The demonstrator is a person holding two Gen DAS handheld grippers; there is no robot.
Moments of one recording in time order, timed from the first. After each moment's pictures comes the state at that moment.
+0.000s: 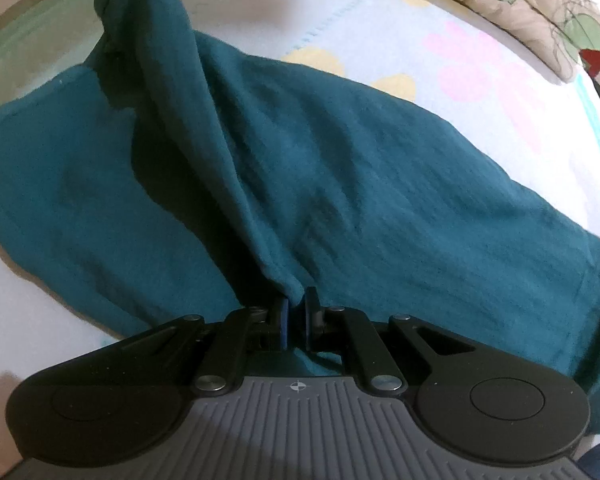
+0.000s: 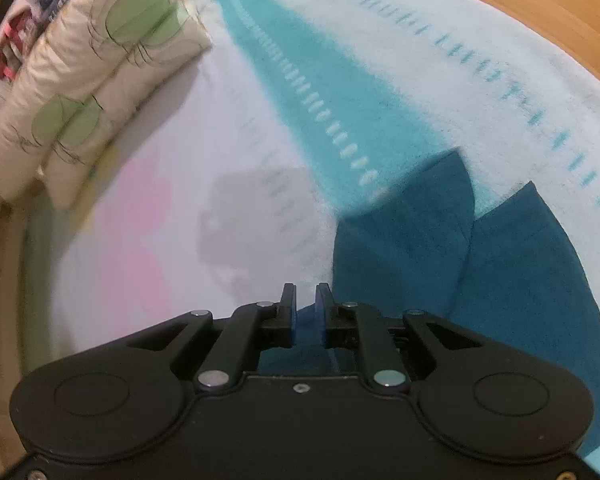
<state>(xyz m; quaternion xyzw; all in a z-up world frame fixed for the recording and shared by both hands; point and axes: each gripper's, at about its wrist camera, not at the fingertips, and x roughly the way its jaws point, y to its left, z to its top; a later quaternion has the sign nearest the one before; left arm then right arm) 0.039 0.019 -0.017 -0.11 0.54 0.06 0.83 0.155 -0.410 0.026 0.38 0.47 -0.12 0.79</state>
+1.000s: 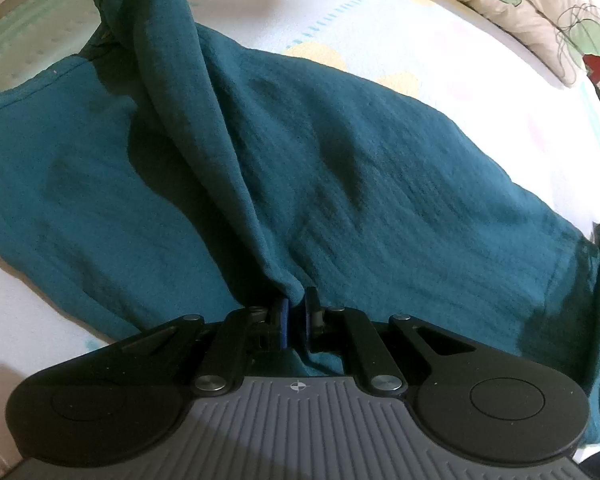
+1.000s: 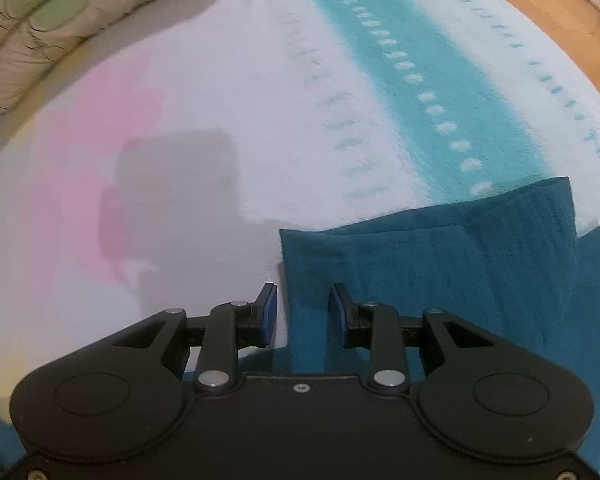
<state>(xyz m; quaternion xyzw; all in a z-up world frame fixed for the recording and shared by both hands) 0.035 0.023 -0.027 -0.12 0.54 0.05 0.83 0.243 -0.304 -0.020 0.21 0.55 -0.19 0.79</state>
